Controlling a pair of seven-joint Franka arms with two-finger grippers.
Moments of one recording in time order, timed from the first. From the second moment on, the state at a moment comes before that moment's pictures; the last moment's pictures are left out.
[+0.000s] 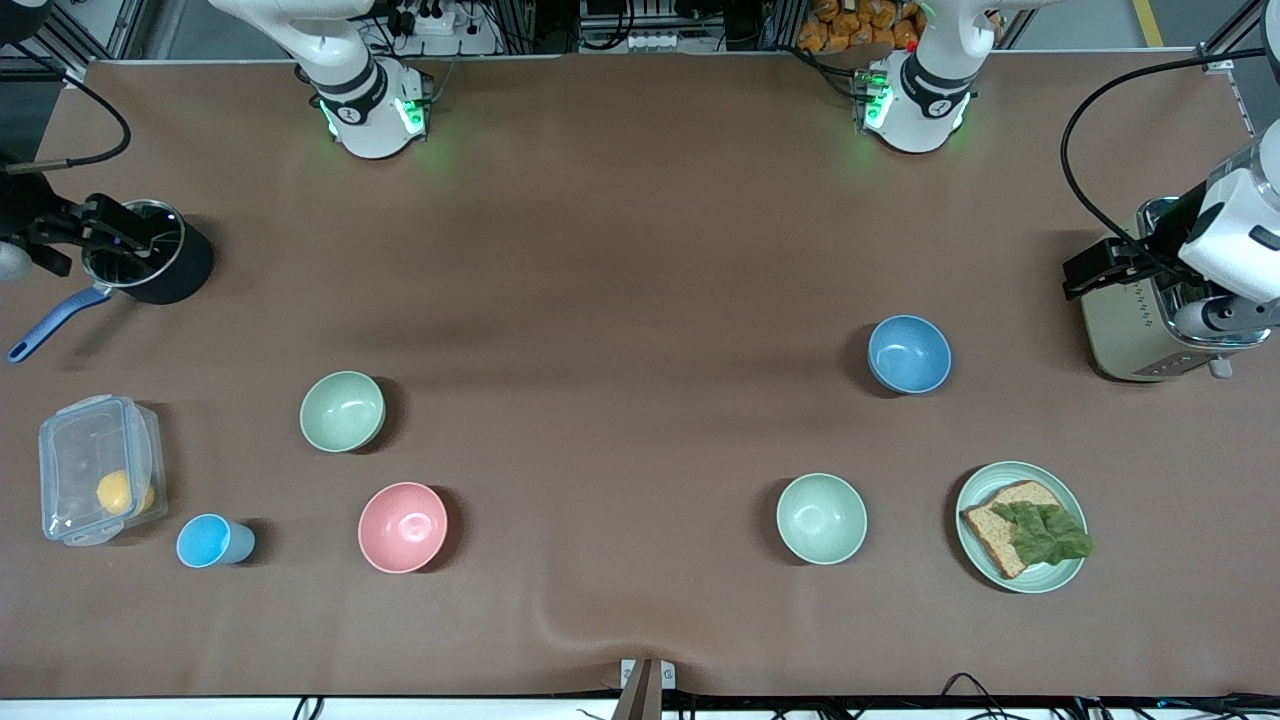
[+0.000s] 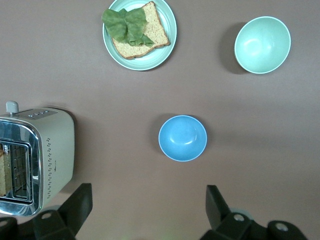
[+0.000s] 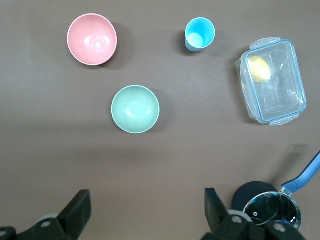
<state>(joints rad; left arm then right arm) -0.01 0.13 -0.10 -1.43 0.04 1.49 -0.20 -0.04 -0.06 0.00 -1.66 -0.01 1.62 -0.09</state>
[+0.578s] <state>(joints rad) 0.03 0.19 -0.09 -1.49 0.04 1.54 -0.20 -0.04 -0.05 -0.01 -1.66 -0.01 1.52 -0.09</state>
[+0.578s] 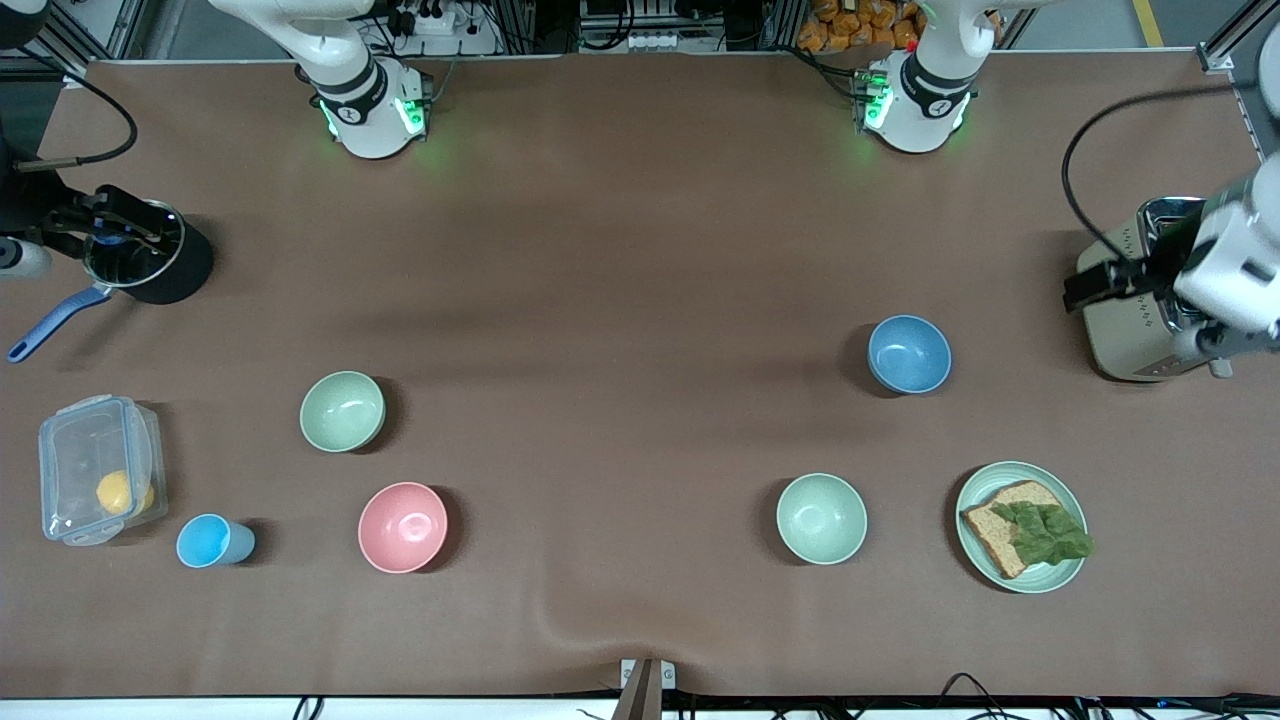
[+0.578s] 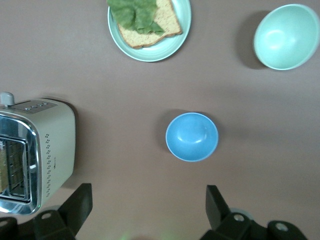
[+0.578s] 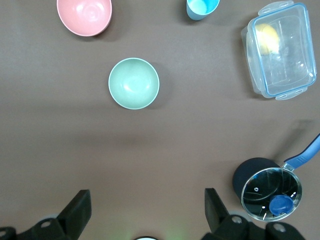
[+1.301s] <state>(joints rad) 0.03 0.27 -0.10 -2.04 0.04 2.11 -0.19 0.00 0.12 0.00 -1.68 0.00 1.57 -0.09</state>
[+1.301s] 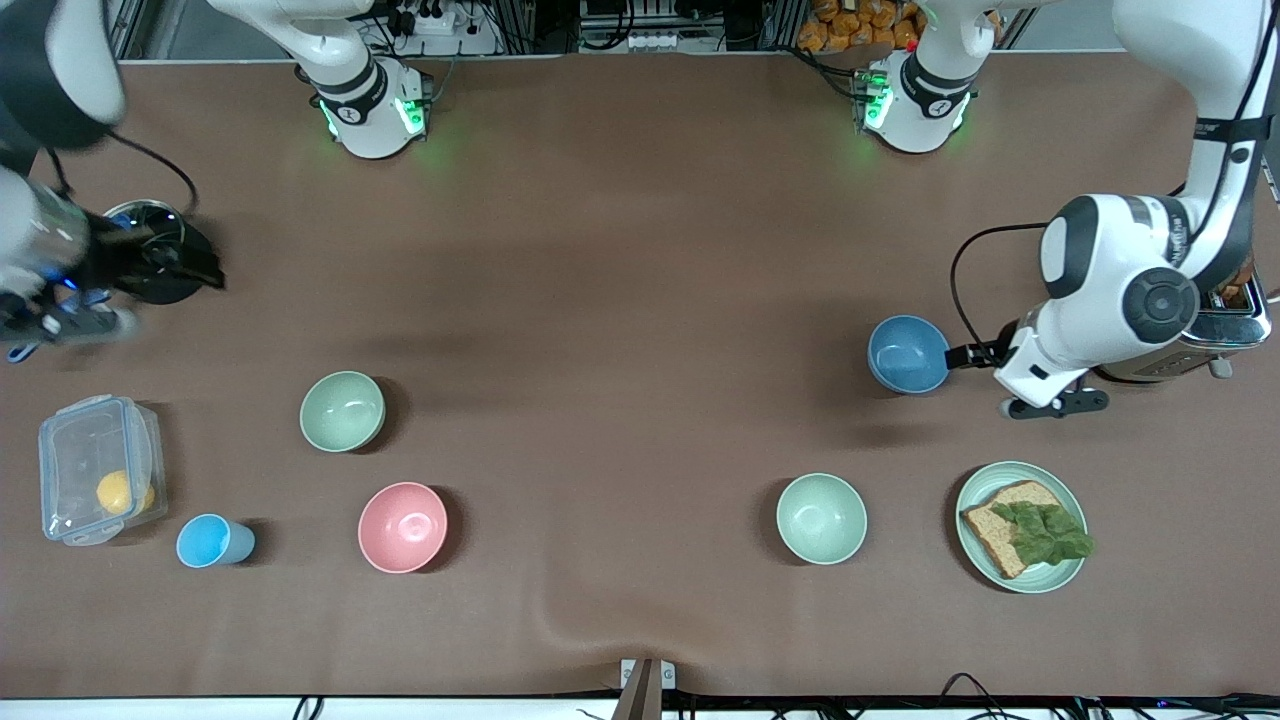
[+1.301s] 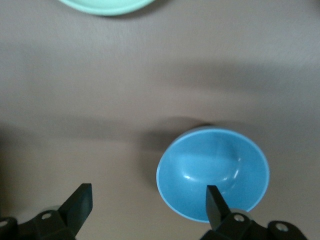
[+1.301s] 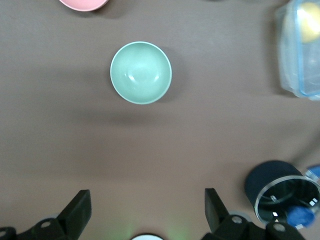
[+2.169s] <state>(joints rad) 0.04 0.39 -0.10 -2.10 0.04 2.20 -0.19 0.03 0.55 -0.01 -1.69 0.00 2.02 -0.13</state>
